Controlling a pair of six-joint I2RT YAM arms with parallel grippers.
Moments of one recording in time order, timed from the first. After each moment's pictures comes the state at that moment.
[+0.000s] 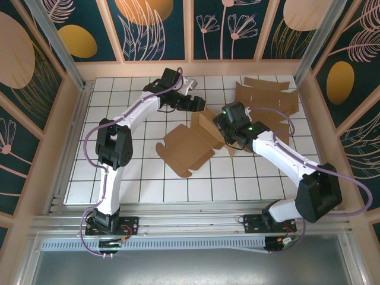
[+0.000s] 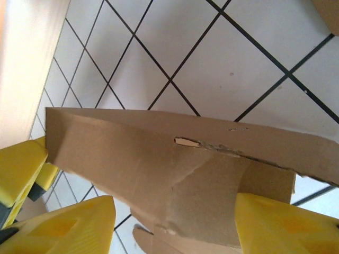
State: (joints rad) left arm -0.46 2.20 1.96 -0.64 0.65 -0.27; right arm 0.56 1.41 1.07 -0.47 0.13 1.32
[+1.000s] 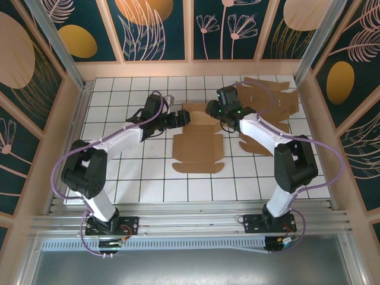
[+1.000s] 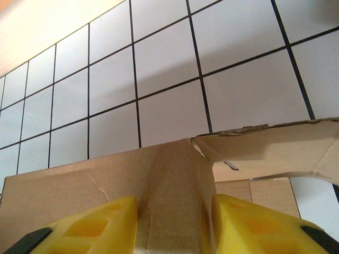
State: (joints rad) left arm -0.48 1.70 1.17 -0.11 0.27 -0.63; right arm 0.48 1.72 1.27 -0.26 0.04 0.68
